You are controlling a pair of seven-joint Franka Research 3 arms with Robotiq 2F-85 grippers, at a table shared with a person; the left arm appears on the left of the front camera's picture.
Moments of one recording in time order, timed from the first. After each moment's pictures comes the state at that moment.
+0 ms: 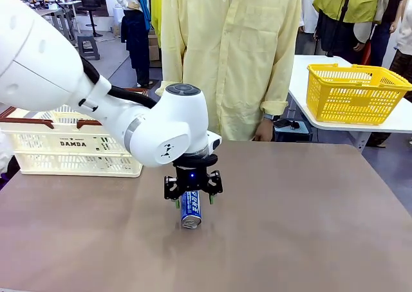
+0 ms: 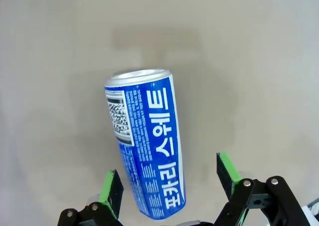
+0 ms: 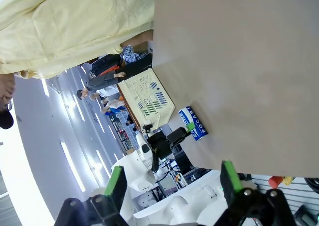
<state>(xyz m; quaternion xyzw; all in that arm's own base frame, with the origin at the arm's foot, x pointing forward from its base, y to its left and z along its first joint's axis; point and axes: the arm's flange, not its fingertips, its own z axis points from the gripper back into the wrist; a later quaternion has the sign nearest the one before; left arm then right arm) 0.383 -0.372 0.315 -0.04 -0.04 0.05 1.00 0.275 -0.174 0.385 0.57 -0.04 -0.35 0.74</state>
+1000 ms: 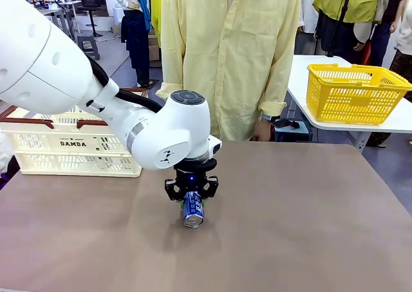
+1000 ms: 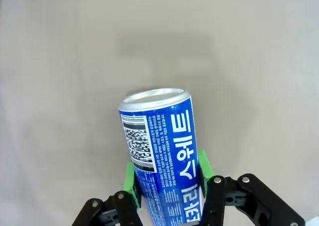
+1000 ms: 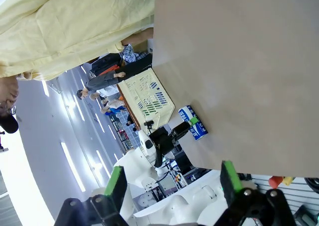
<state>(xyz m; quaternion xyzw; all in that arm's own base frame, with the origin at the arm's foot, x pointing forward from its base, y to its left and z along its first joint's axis) 0.393 -0.371 0.301 -0.02 -0.06 0.04 1.00 0.275 -0.174 0.385 0.57 -0.04 -0.35 0.74</state>
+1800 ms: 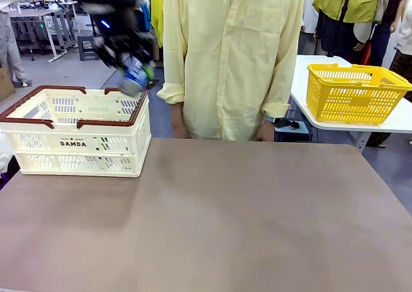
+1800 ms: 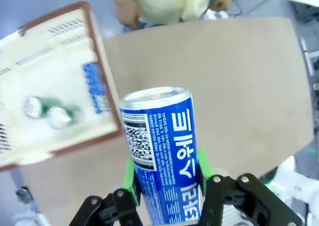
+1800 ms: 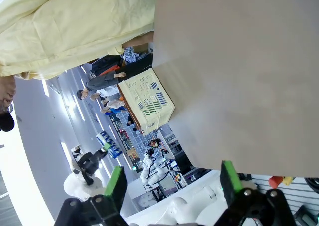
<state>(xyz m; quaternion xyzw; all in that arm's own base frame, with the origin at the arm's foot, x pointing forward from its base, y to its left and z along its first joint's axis) 0.464 -0.185 0.637 -0.10 -0.16 -0.07 0.98 0.274 -0.174 0.385 0.57 -0.04 -0.35 0.74</state>
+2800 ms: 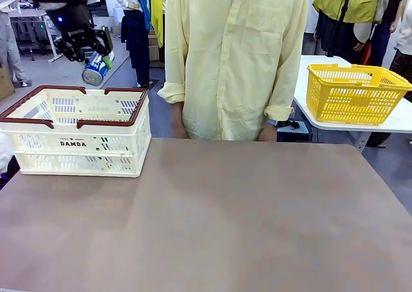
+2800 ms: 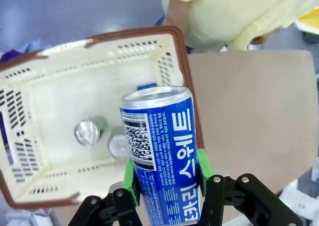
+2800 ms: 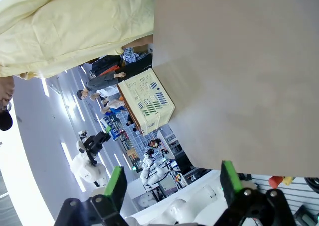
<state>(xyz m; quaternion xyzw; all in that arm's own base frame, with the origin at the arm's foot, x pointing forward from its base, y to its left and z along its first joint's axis) 0.557 -0.067 0.601 -0.11 -0.16 -0.02 0.98 0.274 -0.174 0.385 0.57 -0.04 -0.35 0.74</state>
